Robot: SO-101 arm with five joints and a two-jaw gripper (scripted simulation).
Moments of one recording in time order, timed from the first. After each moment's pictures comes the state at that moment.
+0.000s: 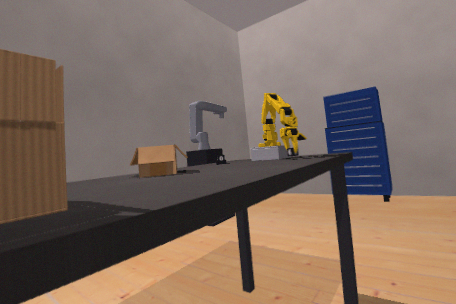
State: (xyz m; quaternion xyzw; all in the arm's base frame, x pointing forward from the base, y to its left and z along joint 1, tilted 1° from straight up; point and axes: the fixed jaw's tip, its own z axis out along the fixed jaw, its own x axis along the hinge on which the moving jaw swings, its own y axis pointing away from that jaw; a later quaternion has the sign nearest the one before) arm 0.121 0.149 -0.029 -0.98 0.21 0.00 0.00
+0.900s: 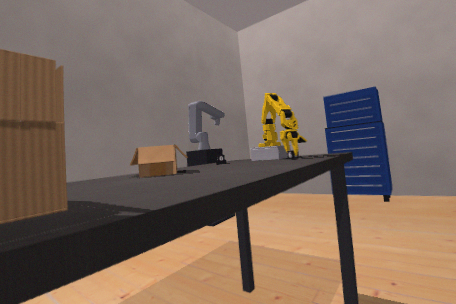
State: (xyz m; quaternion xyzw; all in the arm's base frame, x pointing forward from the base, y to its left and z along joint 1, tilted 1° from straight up) arm 0.121 0.149 -0.039 -0.98 0.21 0.00 0.00
